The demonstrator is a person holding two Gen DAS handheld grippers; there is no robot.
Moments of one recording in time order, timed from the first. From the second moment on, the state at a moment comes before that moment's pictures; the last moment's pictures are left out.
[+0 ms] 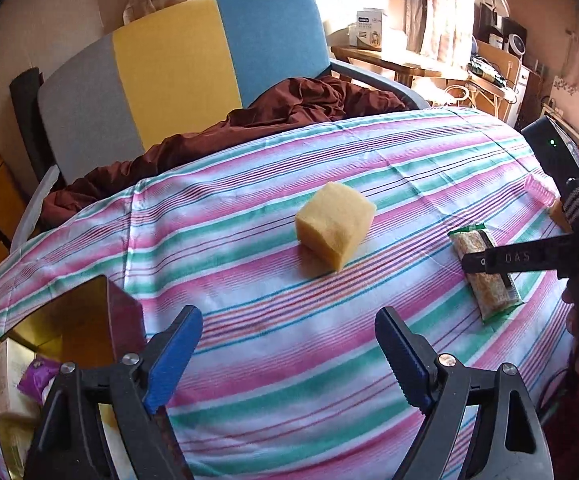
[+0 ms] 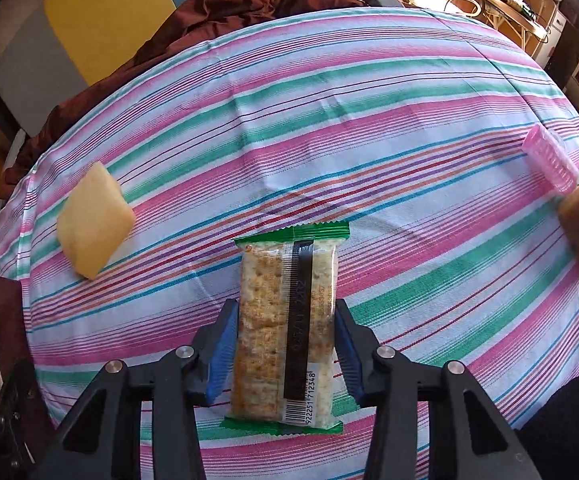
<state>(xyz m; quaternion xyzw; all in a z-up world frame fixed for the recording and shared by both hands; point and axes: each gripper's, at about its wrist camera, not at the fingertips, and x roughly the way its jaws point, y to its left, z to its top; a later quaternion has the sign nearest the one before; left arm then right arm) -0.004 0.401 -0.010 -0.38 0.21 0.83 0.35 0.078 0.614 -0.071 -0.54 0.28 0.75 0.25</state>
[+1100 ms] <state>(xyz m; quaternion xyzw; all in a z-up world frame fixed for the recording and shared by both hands) 0.016 0.402 -0.068 -0.43 0.21 0.81 0.34 0.069 0.578 -0.071 -0.56 0.22 0.78 0.19</state>
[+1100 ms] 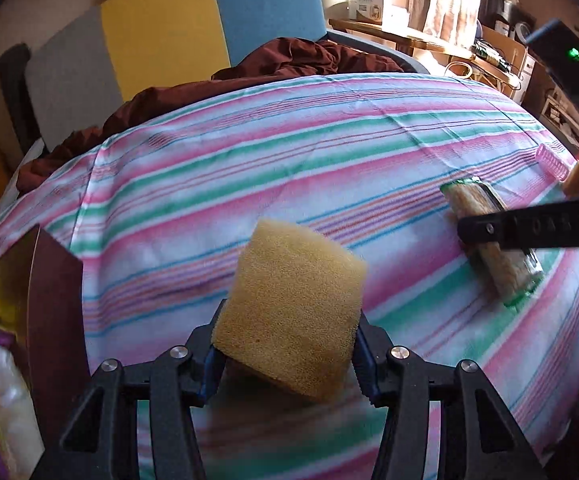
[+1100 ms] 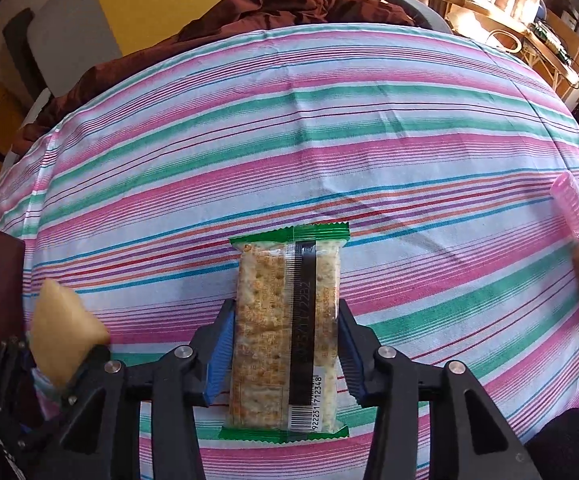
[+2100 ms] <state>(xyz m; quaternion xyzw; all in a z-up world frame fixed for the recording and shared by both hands) 0.040 0.369 -0.080 -0.38 0.15 0.85 0.34 0.045 0.579 -0.086 -0.57 0.15 0.78 0.19</state>
